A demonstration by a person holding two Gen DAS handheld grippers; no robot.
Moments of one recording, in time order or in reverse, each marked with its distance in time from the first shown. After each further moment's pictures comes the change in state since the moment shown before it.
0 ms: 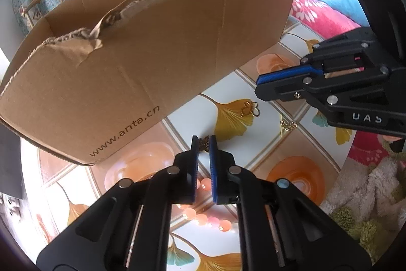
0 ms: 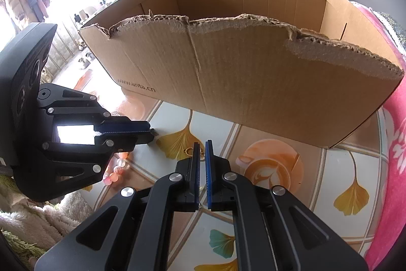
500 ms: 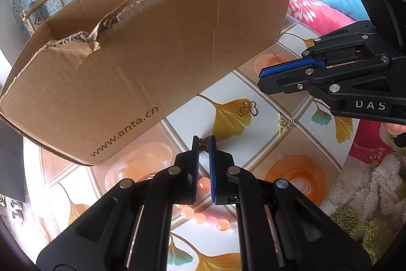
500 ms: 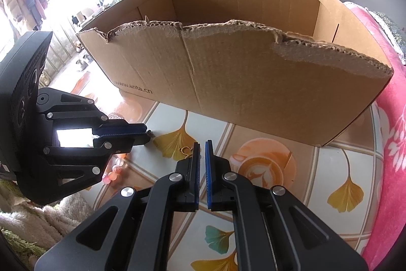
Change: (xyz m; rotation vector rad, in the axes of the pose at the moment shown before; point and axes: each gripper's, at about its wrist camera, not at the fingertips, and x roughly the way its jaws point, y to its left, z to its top) left arm -0.004 -0.001 -0.005 0.005 -0.023 0.012; right arm -0.002 -0.002 0.000 0.006 -0.005 -0.010
